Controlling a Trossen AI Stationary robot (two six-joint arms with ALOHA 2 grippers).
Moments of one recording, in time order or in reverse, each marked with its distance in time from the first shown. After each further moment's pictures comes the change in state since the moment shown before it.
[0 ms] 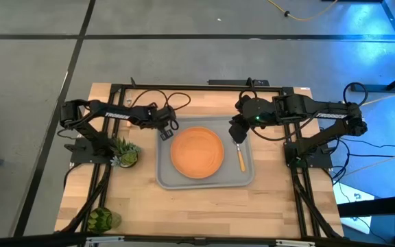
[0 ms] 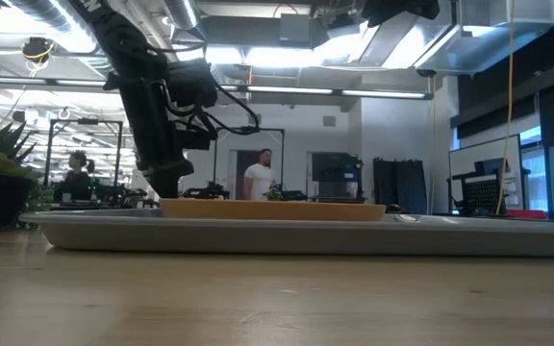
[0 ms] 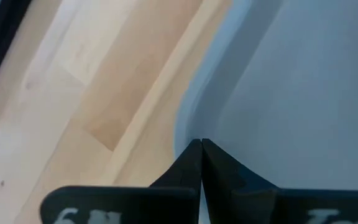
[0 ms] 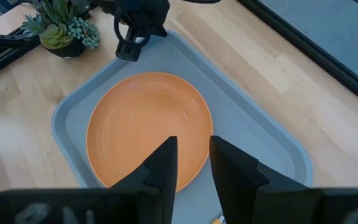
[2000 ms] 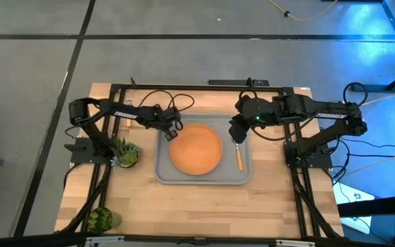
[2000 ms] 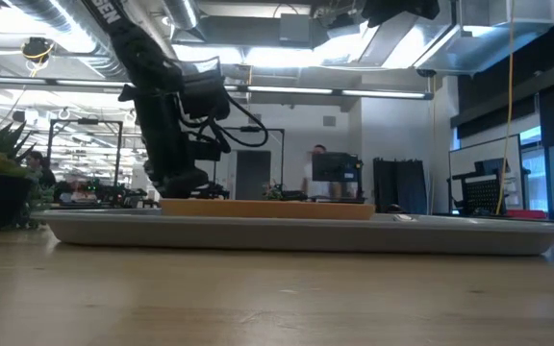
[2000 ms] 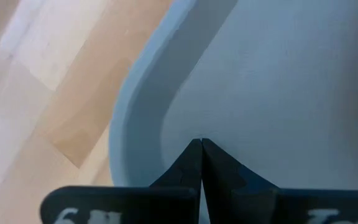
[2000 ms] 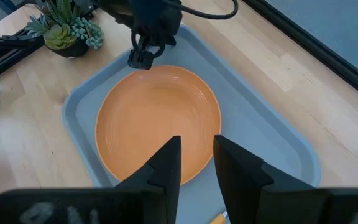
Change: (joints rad) left arm -0.009 0.111 0.057 0.006 0.053 -0.082; right arm 0.000 0.000 0.000 0.000 -0.001 -0.002
